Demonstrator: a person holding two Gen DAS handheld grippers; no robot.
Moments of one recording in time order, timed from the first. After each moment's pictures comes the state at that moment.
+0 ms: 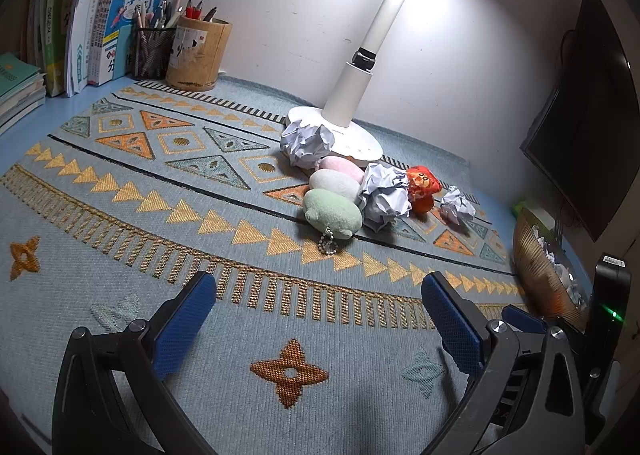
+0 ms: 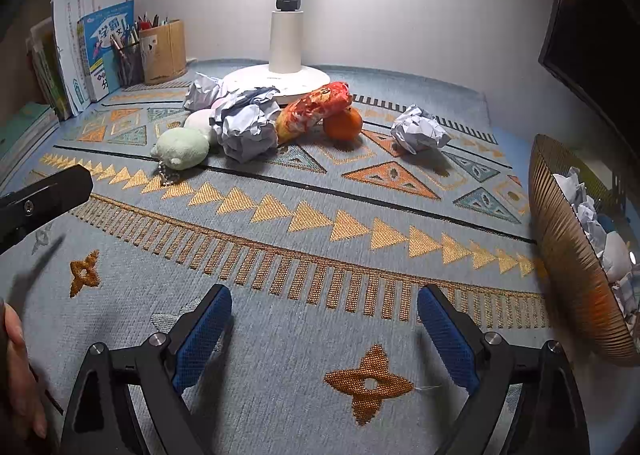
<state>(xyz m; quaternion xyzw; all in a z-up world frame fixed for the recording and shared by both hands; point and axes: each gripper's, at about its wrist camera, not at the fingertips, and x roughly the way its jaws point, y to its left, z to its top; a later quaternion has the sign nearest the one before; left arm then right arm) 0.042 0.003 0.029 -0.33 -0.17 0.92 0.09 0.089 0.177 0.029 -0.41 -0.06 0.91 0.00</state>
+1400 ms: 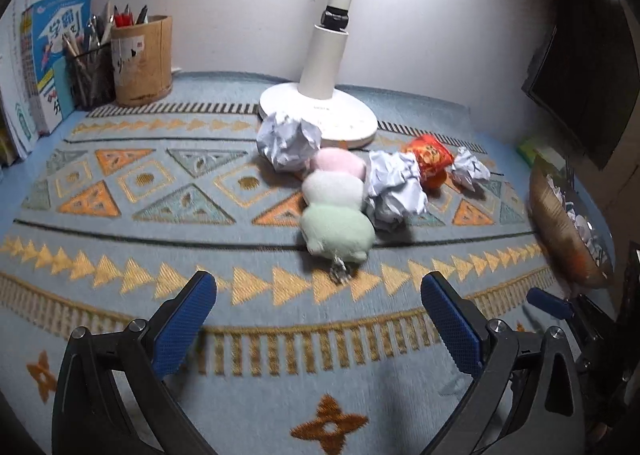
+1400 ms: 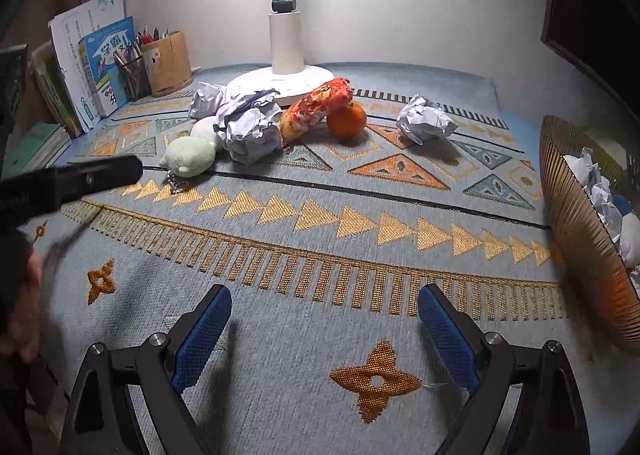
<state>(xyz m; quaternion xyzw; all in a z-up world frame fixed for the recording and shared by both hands) -0.026 0.003 0.043 -0.40 -0.06 0.90 0.14 0.086 0.191 0.028 -0.42 -0.01 0.91 -0.02</state>
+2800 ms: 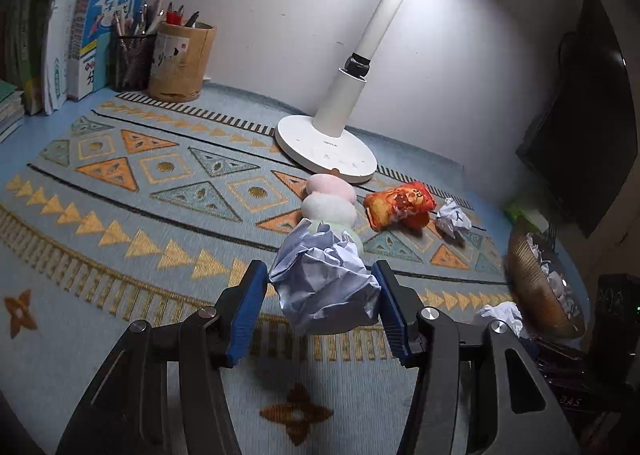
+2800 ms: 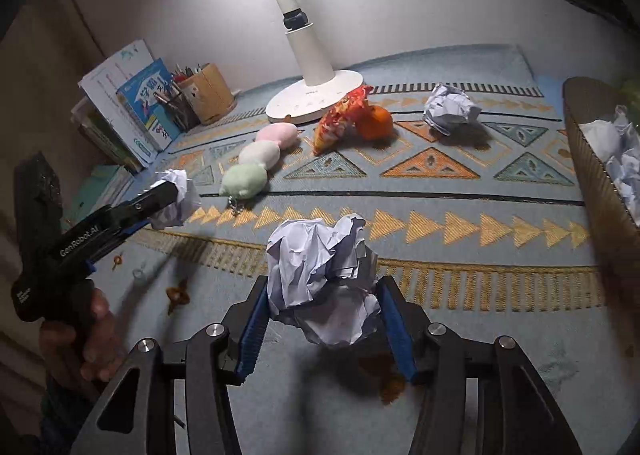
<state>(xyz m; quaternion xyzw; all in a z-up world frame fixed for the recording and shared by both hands) 0.026 -0.007 0.041 -0.34 -0.16 0.92 0.11 0.102 0.219 0.040 -0.42 0.06 0.90 -0.12</state>
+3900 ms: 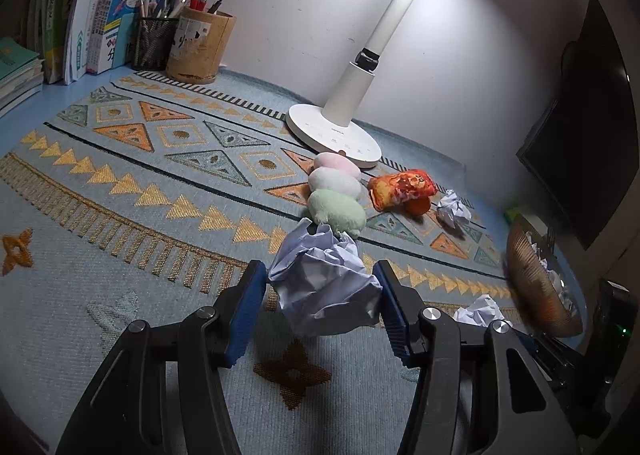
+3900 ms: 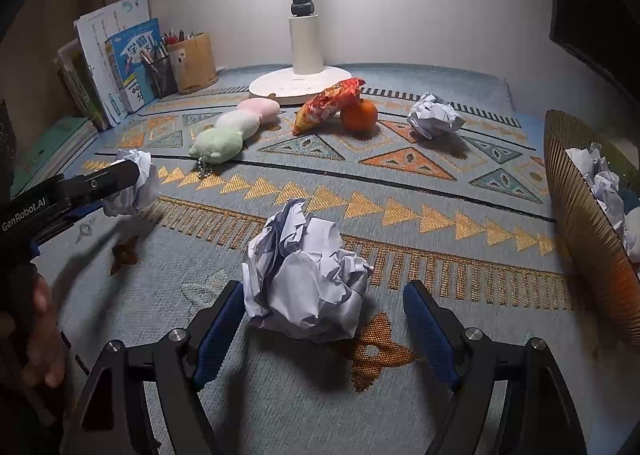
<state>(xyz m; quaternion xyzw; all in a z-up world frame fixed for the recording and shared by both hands) 0.044 -0.008 0.025 -0.33 -0.19 0.92 0.10 0.108 0.202 0.026 -0.41 -0.02 0.91 -0.08</state>
